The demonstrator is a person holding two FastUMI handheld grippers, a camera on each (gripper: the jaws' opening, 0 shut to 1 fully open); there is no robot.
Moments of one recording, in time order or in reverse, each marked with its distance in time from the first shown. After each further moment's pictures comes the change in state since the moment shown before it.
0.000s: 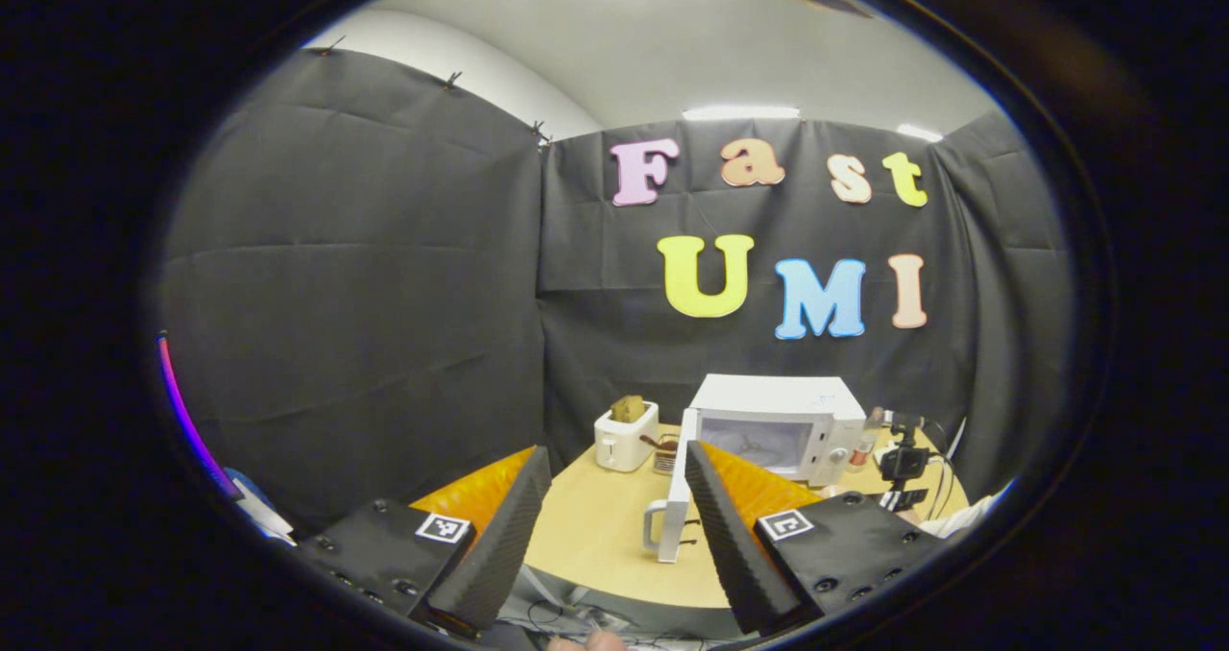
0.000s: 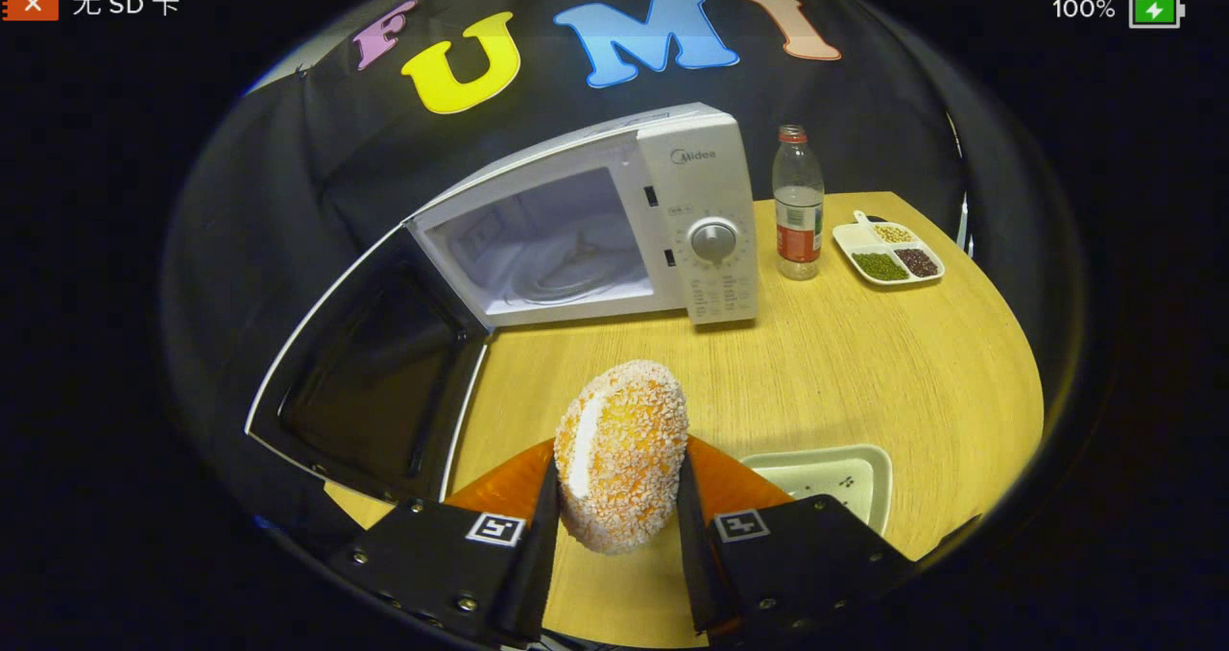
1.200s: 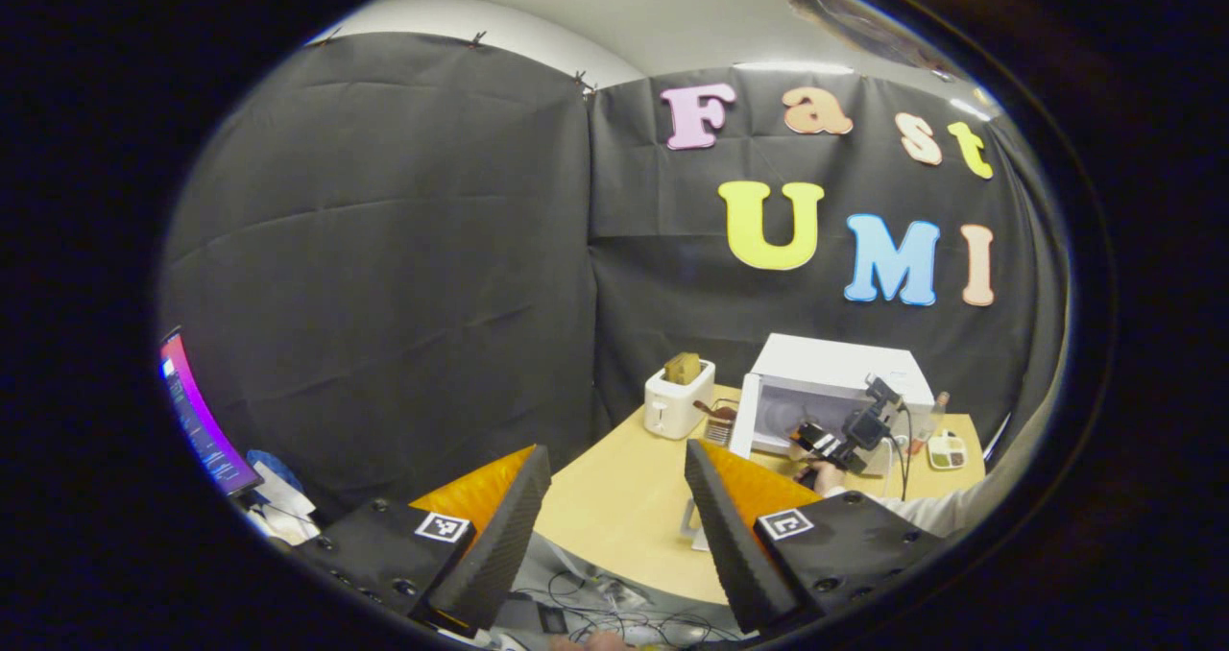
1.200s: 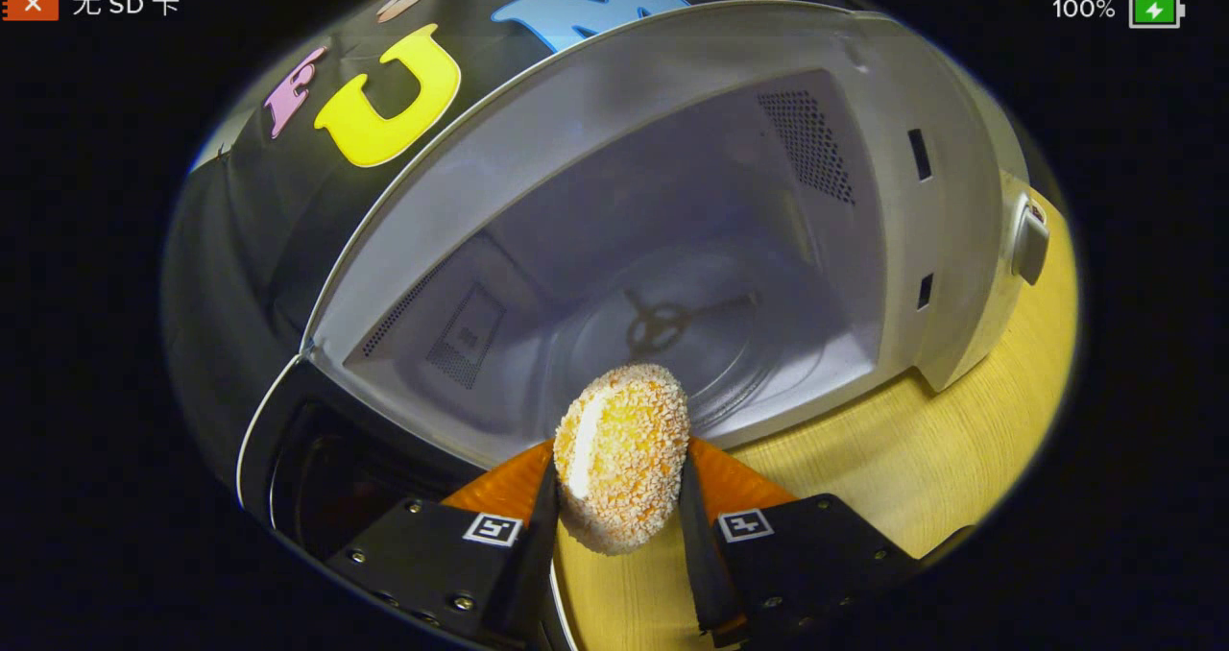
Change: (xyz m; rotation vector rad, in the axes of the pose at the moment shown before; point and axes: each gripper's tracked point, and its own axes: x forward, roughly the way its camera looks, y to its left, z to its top) left arm 0.065 0.018 -0.039 0.007 0.205 0.191; right arm 0.228 0.096 0.100 0.261 -0.166 0.024
